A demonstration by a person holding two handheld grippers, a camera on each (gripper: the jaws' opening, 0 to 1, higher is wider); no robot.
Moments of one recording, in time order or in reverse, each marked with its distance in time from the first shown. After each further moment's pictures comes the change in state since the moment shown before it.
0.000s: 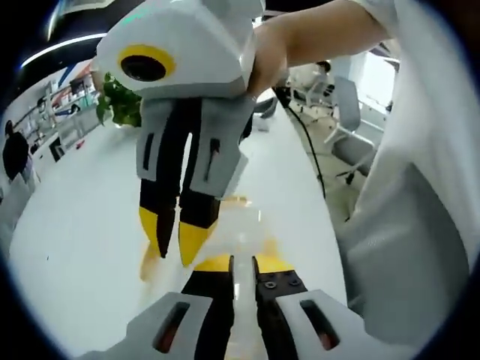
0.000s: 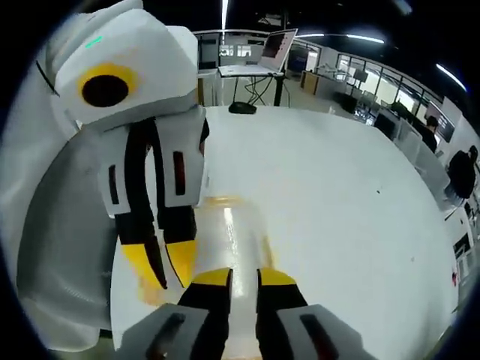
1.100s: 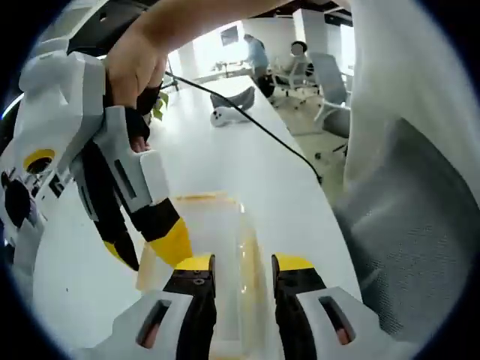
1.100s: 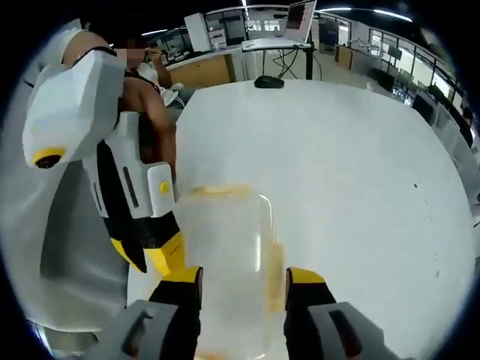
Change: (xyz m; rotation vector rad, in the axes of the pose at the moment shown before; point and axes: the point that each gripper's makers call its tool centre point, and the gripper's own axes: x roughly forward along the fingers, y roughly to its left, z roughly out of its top) left arm 0.004 -0.007 -0.012 0.260 0.075 0.073; right arm 0.011 0.003 -0.007 -0.015 0.206 0.291
